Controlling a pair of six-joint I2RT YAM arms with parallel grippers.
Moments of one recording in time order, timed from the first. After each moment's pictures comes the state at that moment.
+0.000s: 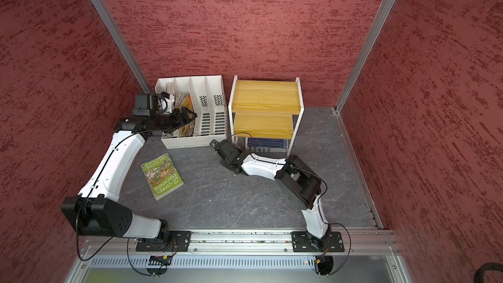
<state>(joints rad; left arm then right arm) -0.02 1.44 1.49 -0.79 0.41 -0.45 0.91 2.01 1.37 -0.18 0.35 -0.18</state>
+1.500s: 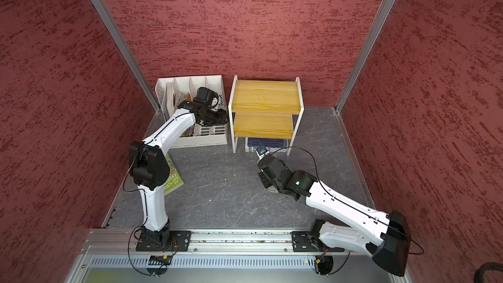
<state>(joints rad) -0.32 2.06 1.92 -0.83 0.23 -0.37 0.93 1.08 0.89 -0.64 0.40 0.24</state>
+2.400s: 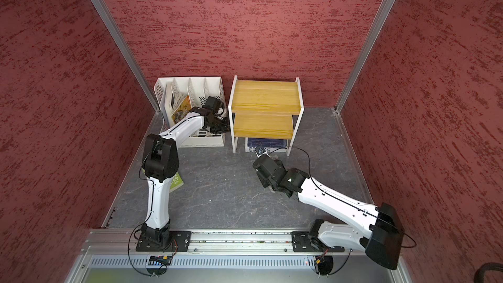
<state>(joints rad) -0.32 2.19 1.87 -0.78 0.25 -0.40 0.93 1.18 0.91 -0.65 0.46 0.26</state>
